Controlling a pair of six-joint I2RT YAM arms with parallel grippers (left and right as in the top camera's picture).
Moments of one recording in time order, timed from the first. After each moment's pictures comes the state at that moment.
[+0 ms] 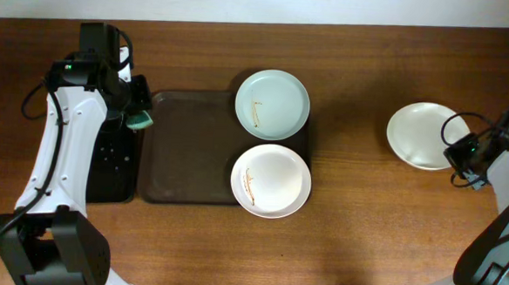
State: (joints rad) left arm 0.05 1.76 1.61 -1.03 0.03 -0.20; right arm -0.54 1.74 1.10 -0.52 -0.05 0.45
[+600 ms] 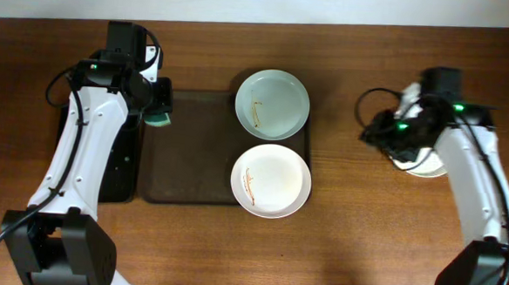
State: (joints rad) left arm -0.06 1.76 1.61 -1.00 0.03 -0.09; right arm -0.06 1.62 1.32 -0.99 -0.32 0.34
